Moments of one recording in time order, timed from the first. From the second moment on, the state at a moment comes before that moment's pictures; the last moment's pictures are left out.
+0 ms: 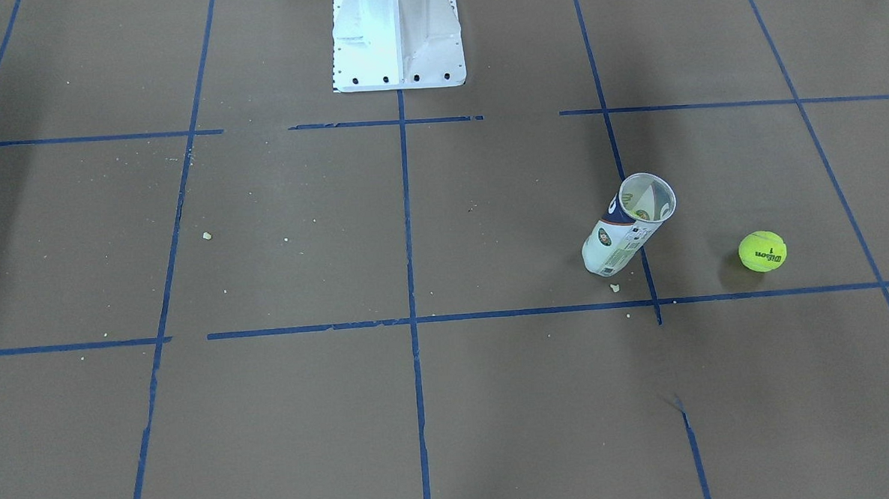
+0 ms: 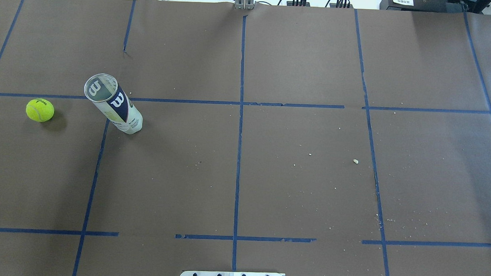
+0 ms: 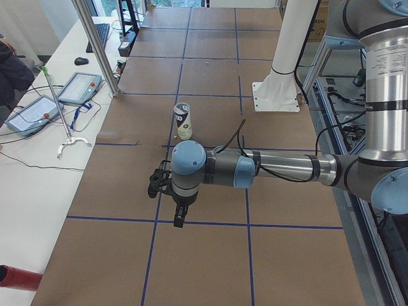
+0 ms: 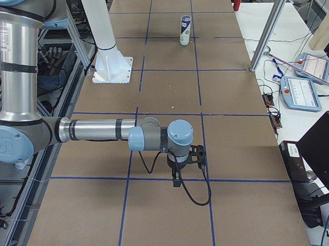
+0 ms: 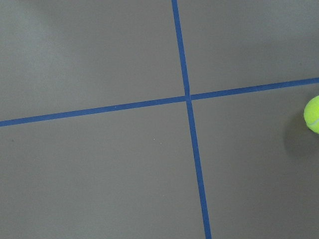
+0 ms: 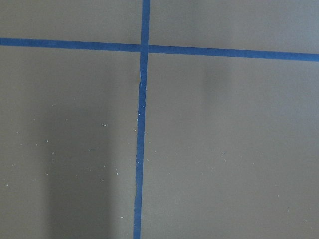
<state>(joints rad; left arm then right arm) -1.65 -1.45 -1.77 -1.61 -2.33 0.11 1.54 -1.71 1.70 -1.58 2.29 -0.01</state>
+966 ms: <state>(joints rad) -1.58 -1.55 -1.65 -1.73 -2.32 0.10 1.54 -1.71 1.70 -1.58 2.29 -0.01</state>
